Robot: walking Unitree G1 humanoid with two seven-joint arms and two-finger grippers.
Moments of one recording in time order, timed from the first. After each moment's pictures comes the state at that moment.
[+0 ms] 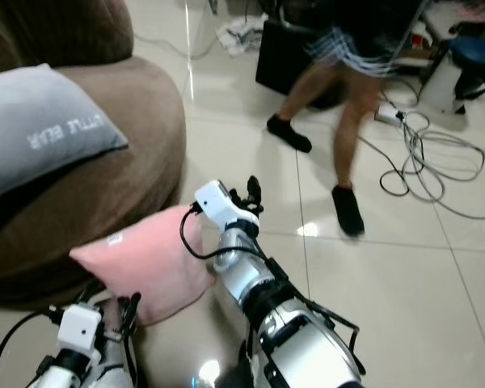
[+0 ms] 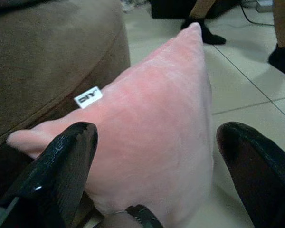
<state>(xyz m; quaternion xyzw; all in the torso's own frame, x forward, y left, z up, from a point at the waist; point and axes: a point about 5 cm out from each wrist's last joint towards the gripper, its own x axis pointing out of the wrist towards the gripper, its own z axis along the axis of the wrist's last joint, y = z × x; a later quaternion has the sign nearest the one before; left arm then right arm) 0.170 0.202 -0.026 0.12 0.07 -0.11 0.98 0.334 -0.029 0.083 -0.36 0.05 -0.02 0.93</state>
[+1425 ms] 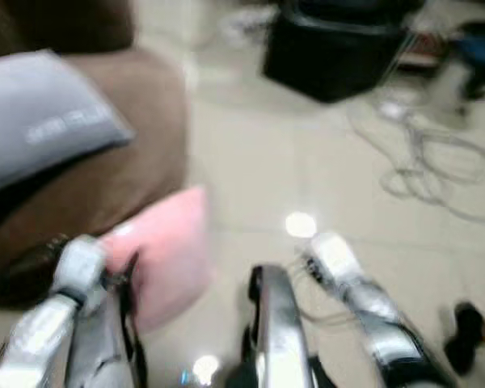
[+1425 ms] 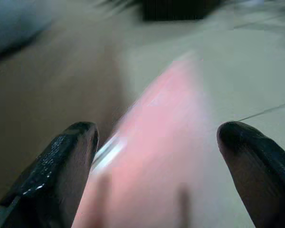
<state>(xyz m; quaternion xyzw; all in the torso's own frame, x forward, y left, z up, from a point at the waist) 0.253 0.186 0.063 0.17 0.05 -0.17 0.97 0.281 -0.179 0.038 -0.16 0.10 0.20 0.96</state>
